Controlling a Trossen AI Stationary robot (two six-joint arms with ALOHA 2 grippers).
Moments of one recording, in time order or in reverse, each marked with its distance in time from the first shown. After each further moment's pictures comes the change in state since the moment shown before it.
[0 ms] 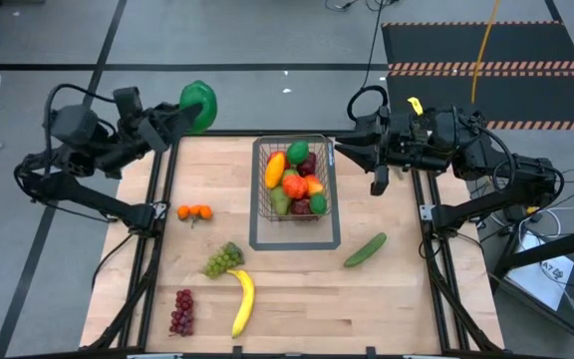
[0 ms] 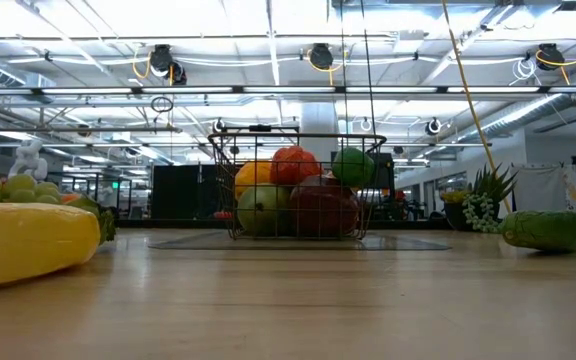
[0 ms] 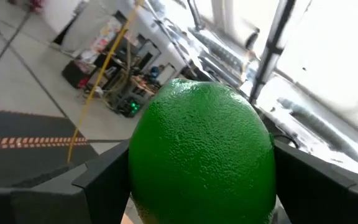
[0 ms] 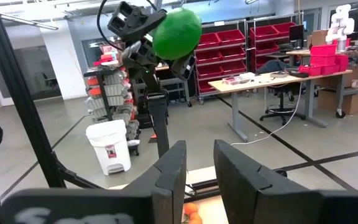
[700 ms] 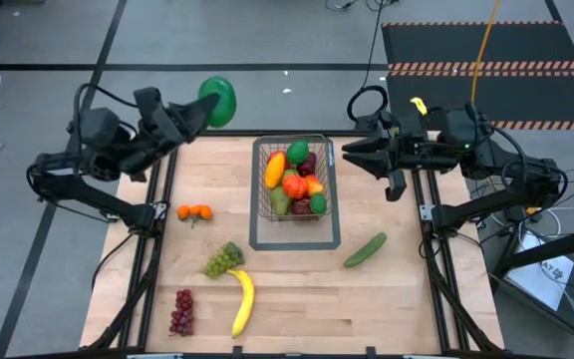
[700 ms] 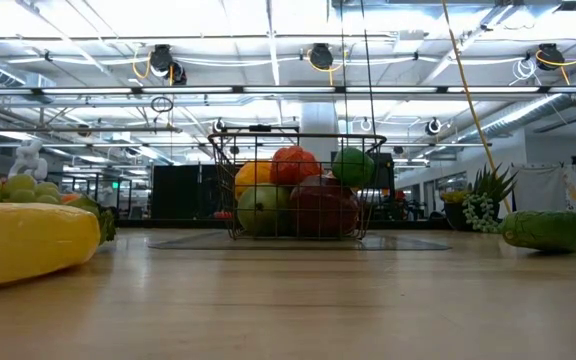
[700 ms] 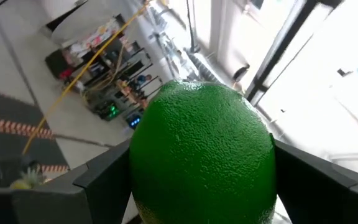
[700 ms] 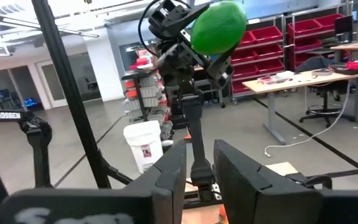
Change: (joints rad) left arm 0.000 0.107 0.000 0.212 -0.039 -0.180; right arm 0.000 -0.034 0.000 -0.007 -0.147 0.053
